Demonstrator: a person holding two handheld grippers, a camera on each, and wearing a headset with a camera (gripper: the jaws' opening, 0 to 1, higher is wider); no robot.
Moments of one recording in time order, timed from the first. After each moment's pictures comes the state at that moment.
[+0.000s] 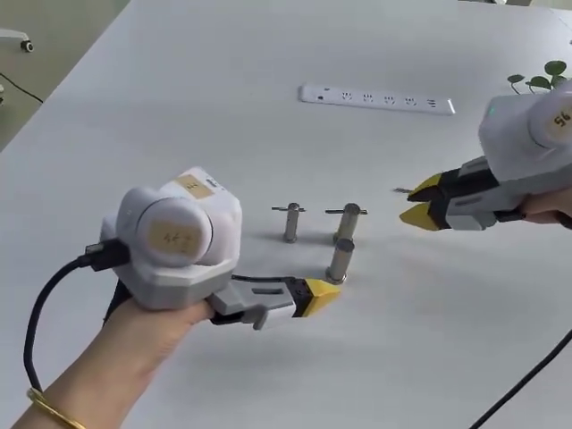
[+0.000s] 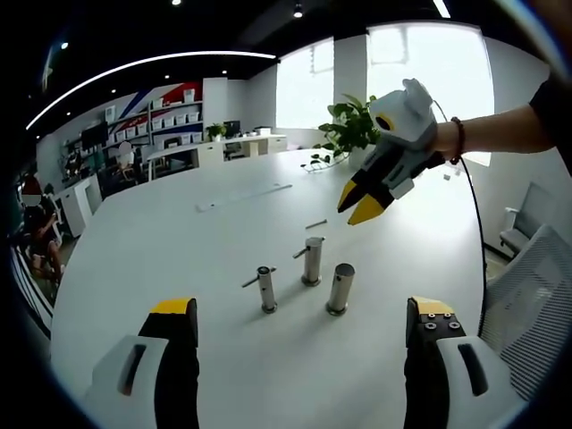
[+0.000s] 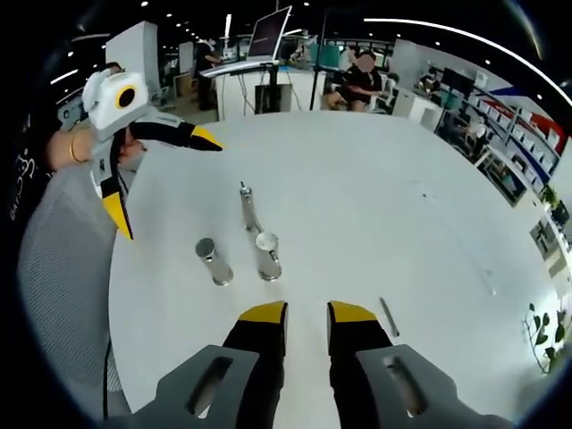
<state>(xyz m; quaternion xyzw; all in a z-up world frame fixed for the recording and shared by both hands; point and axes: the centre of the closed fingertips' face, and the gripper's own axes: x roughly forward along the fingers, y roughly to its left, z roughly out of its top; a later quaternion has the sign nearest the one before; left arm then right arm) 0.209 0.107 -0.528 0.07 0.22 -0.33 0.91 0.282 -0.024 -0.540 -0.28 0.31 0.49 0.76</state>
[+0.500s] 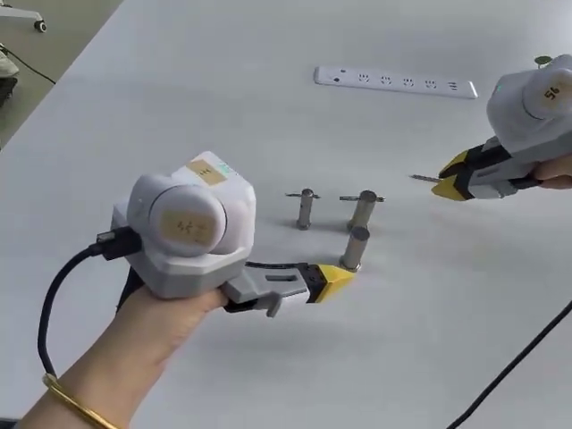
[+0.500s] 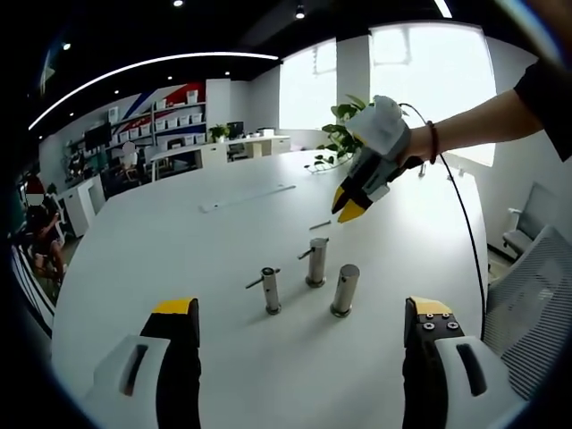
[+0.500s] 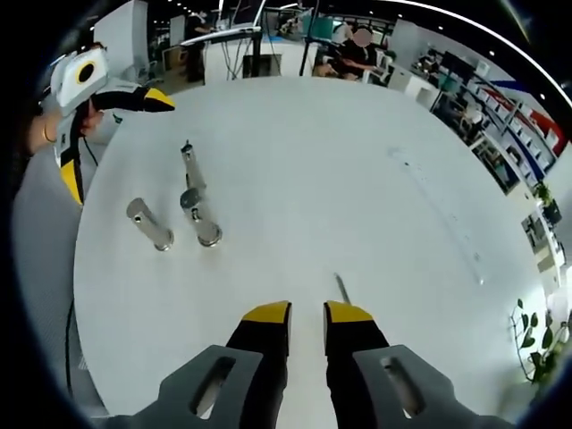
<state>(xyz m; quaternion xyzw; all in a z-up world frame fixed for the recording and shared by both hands) 0.212 0.108 -0.528 0.07 0.22 -0.32 0.92 0.333 -0.059 -0.572 -0.34 0.35 0.45 0.74</state>
